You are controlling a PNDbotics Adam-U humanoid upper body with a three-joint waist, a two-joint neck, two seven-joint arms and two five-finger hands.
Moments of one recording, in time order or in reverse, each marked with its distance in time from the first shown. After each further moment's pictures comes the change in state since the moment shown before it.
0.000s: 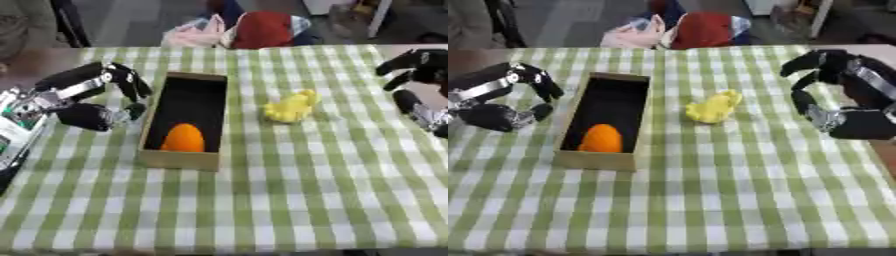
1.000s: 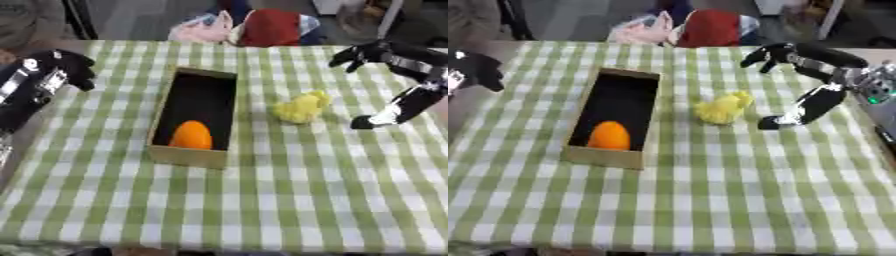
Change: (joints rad) left arm 0.164 -0.157 0.191 -0.147 0.227 0.247 0.130; right arm -0.300 0.107 0.103 0.457 0.346 -0.278 0.120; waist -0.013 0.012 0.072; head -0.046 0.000
